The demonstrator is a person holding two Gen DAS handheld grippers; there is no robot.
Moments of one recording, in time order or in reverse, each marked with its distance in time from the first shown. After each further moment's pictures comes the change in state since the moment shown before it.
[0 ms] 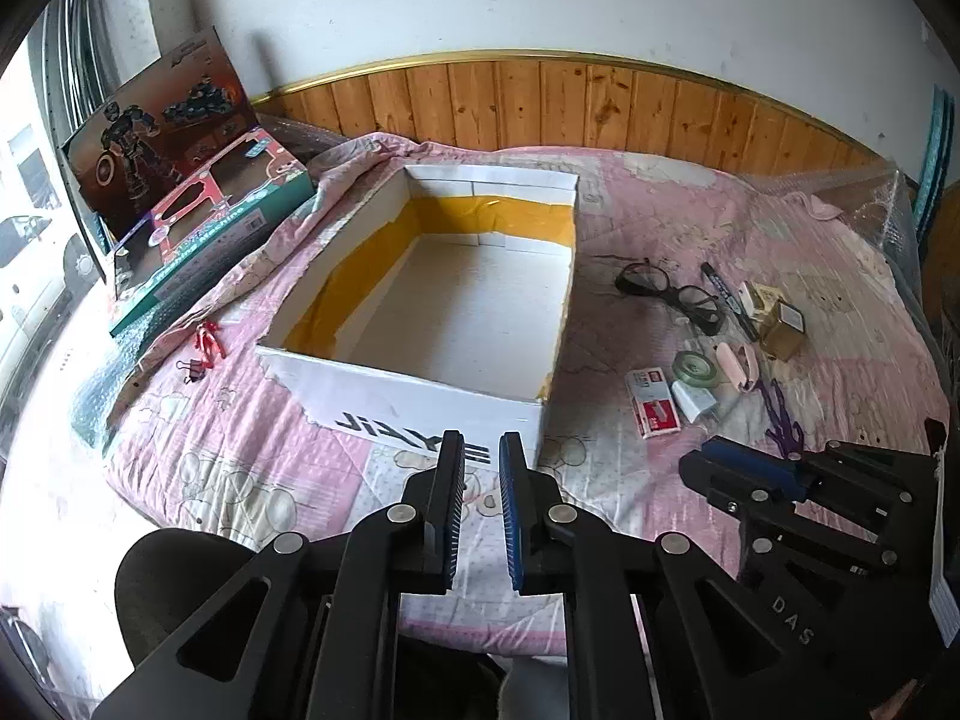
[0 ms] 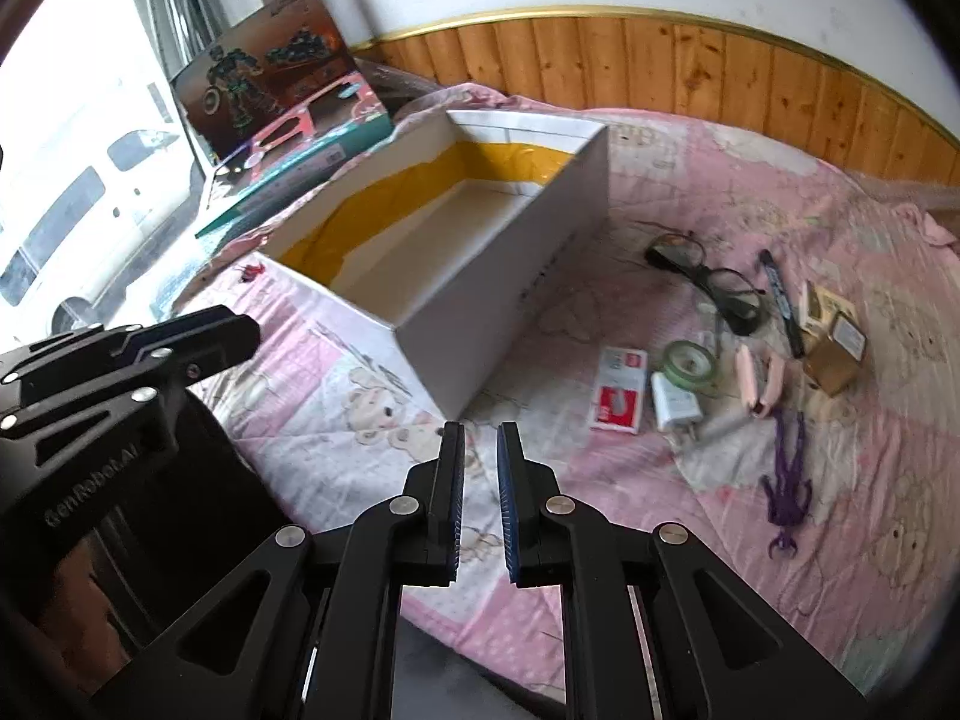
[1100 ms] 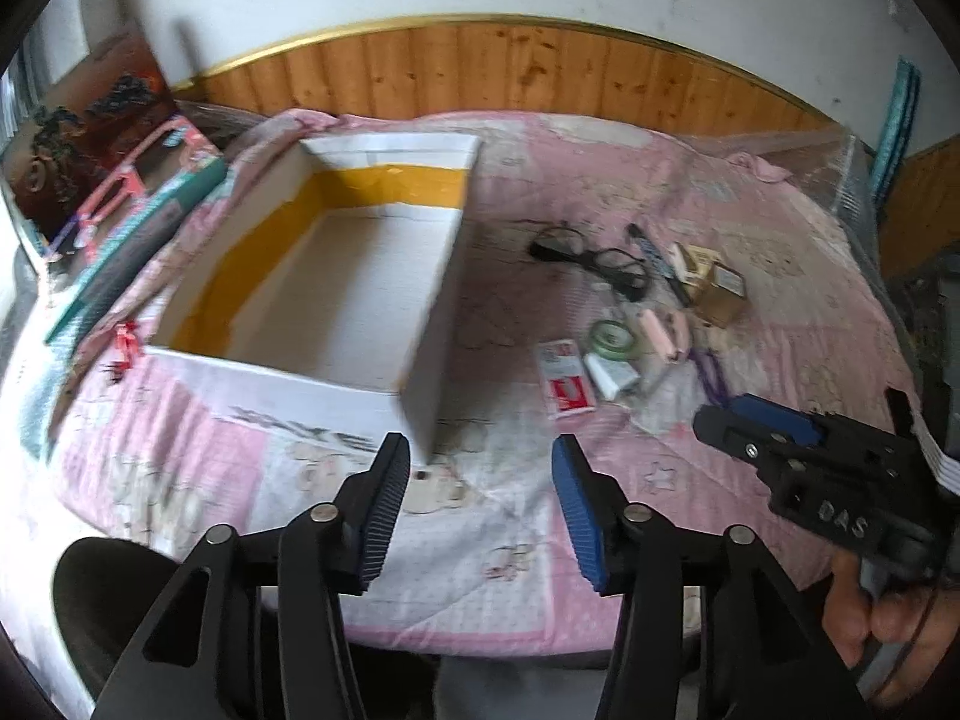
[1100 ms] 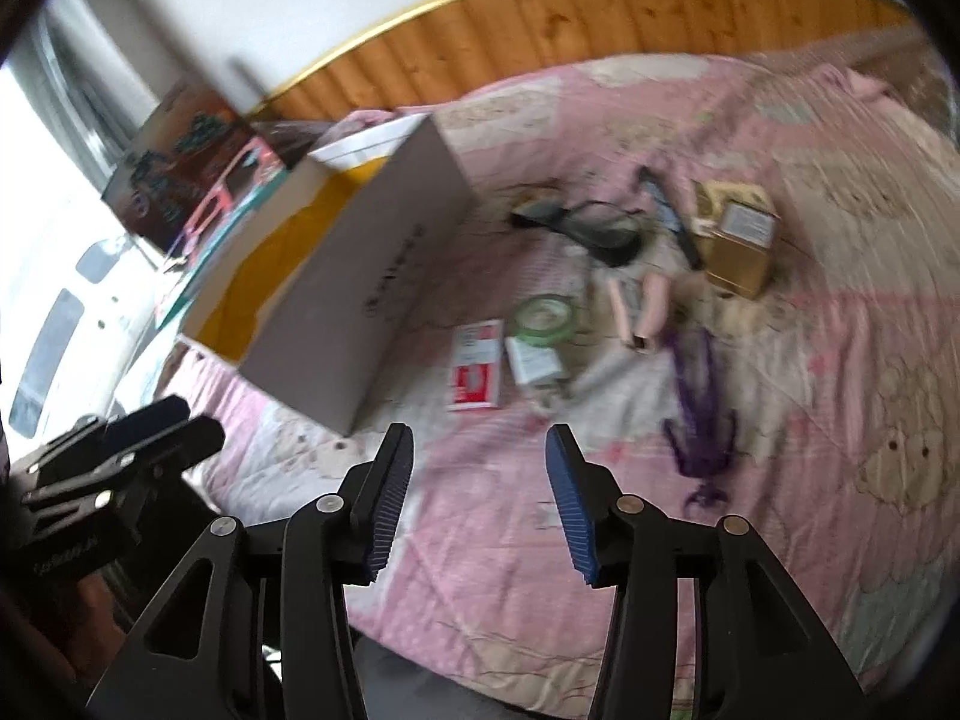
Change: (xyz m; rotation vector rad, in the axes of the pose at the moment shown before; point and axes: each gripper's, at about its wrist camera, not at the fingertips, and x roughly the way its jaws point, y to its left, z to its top) left arm 0.031 -0.058 0.005 0.058 0.088 -0.154; right arm -0.005 -0.127 -0.023 0.300 -0.012 0.015
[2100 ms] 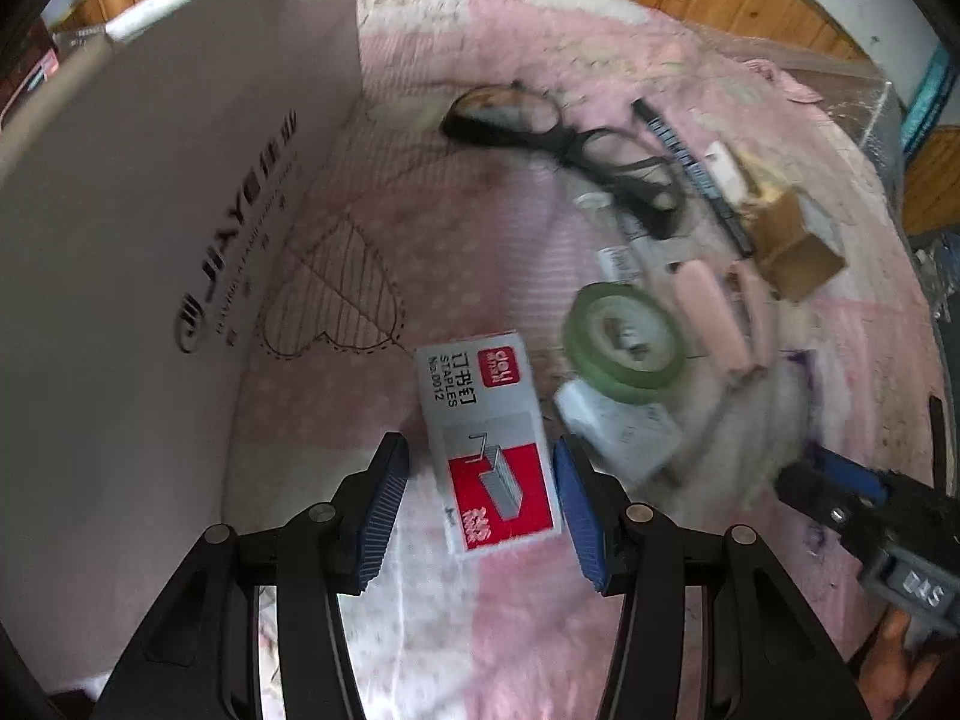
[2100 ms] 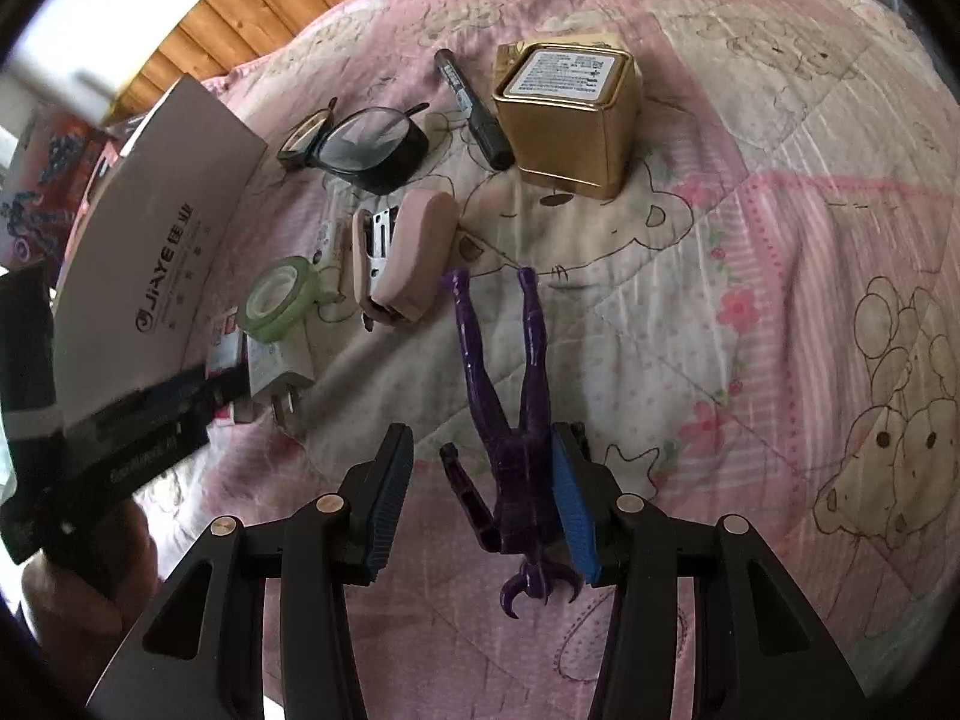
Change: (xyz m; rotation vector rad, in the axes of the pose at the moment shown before) left arm 0.203 -0.045 0.035 0.015 0.215 -0.100; right arm 0.074 -0.113 0.008 0.159 0.177 -0.161
